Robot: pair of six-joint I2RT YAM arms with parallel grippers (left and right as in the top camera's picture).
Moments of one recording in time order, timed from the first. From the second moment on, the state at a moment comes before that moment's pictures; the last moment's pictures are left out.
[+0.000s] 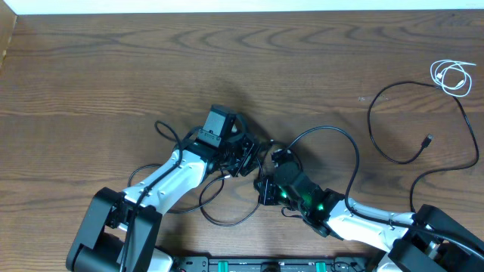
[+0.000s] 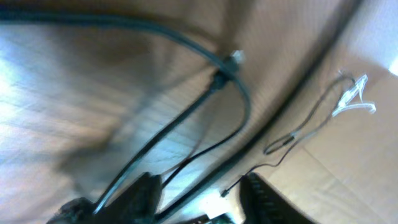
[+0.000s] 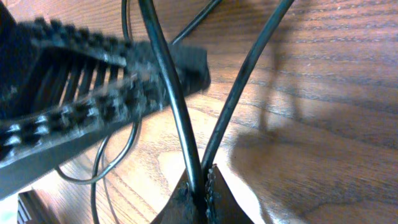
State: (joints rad) left arm -0.45 1.59 0.77 -0.17 0.58 -1.39; right arm 0.88 1.53 0.44 0.34 -0.12 0.96
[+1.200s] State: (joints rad) left arm -0.10 1.41 0.78 -0.77 0.28 -0.69; right arm 0.86 1.53 0.43 0.34 -0.12 0.96
